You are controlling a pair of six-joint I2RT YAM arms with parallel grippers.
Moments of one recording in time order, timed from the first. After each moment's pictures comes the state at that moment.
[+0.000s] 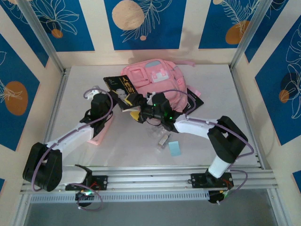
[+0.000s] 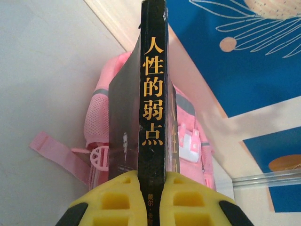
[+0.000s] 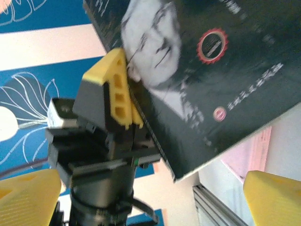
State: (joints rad) left arm -0.42 1.28 0.69 0.30 -0.22 -1.08; right arm 0.79 1.68 0.97 0.50 -0.32 1.59
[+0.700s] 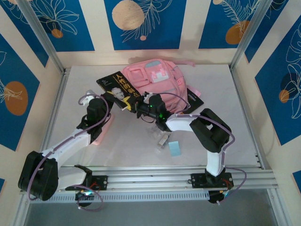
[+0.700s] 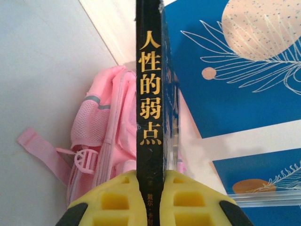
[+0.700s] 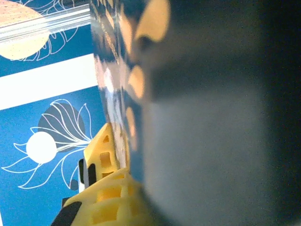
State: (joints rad) left arm -0.41 1.18 0.62 0.35 -0.25 -1.22; right arm 0.78 1.88 1.01 0.79 -0.29 1.75
